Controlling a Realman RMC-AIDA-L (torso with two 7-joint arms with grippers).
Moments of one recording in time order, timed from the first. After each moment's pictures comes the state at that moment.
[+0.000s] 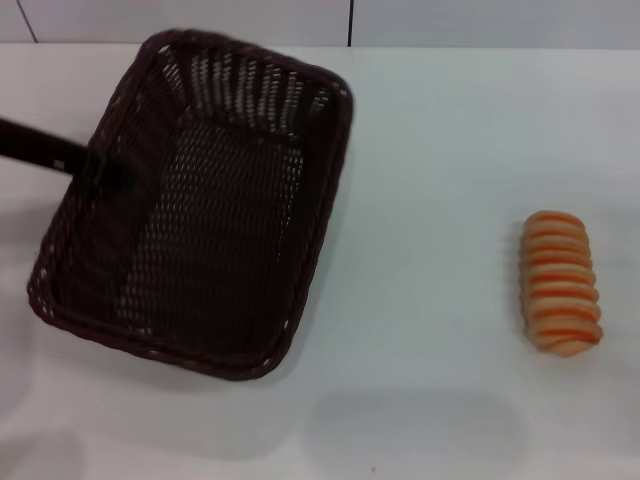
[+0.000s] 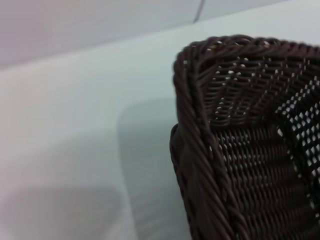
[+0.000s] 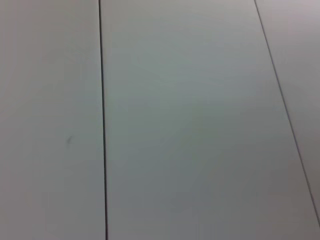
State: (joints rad) left arm -0.52 -2.05 -2.14 -1.39 2.54 -1.53 0.67; right arm 0.01 2.08 1.36 0.87 -2.39 -1.17 -0.23
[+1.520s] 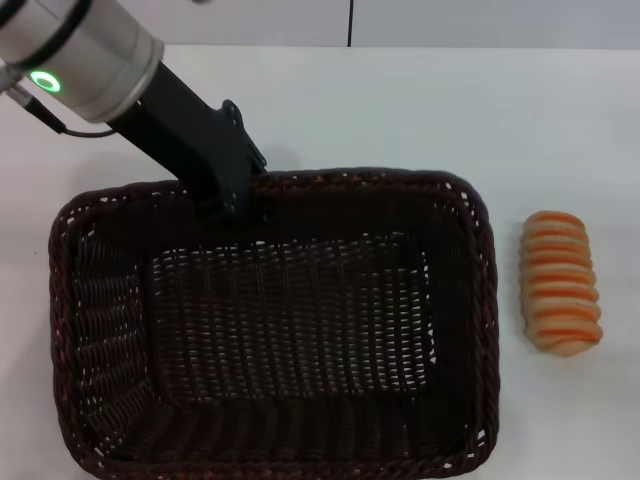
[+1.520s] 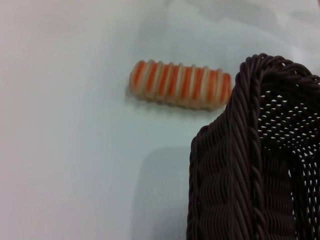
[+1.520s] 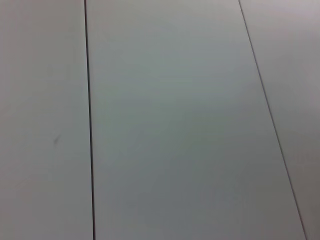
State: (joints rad) left arm -0.81 -2.03 -1.97 -1.42 2.38 -1.90 1.12; right arm -0.07 2.08 1.33 0.93 -2.39 -1.17 -0.22
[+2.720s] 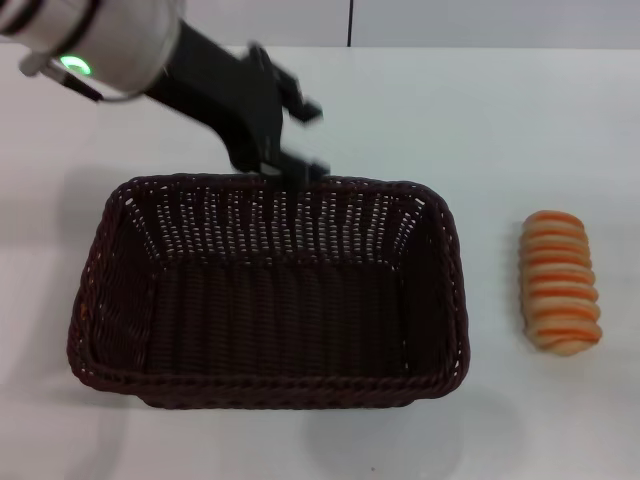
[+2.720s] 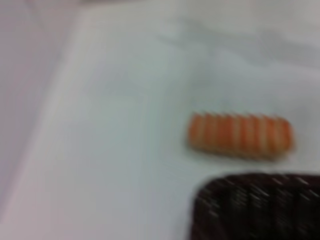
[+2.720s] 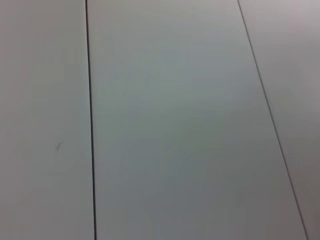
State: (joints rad) left arm -0.75 -2.06 -1.97 -1.46 2.33 -1.70 1.22; right arm -0.08 2.08 1.33 0.95 -2.39 -1.17 -0.22
